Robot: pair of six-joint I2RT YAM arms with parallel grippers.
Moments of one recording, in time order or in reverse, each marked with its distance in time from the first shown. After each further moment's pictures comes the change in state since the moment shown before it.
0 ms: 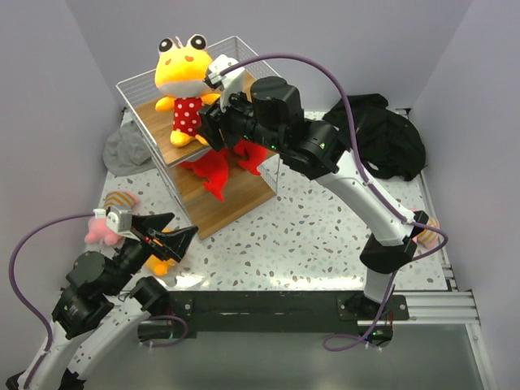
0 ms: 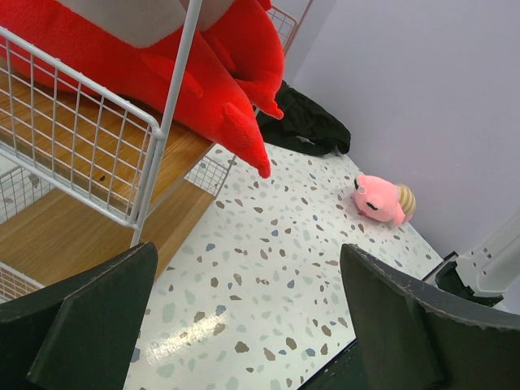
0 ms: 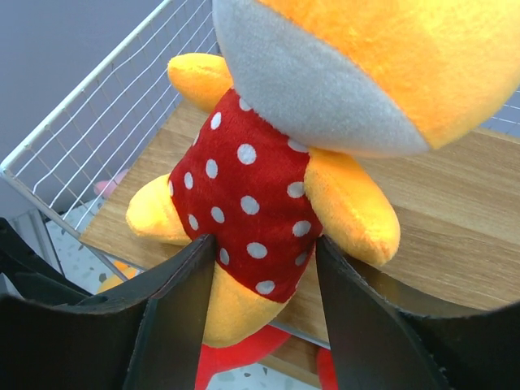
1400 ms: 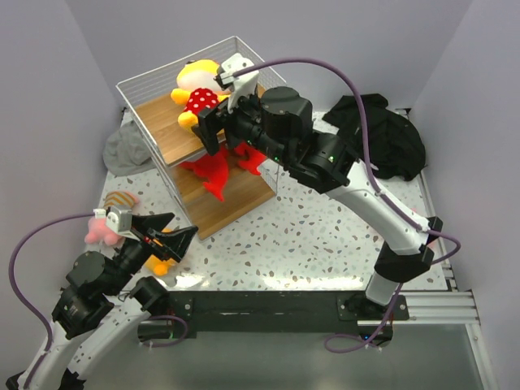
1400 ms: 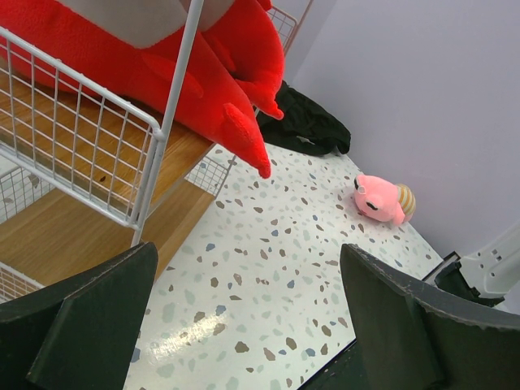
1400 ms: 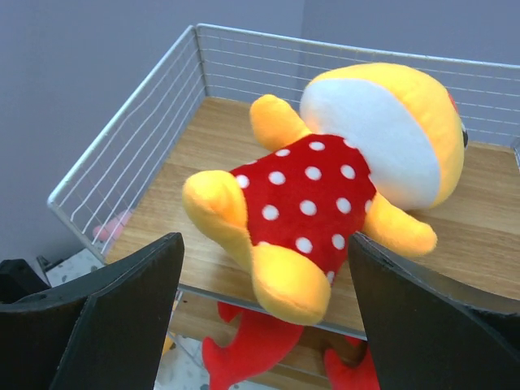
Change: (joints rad) left arm 0.000 0.000 0.000 0.000 0.000 0.000; right arm 0.058 -0.108 -0.136 0.144 0.162 0.040
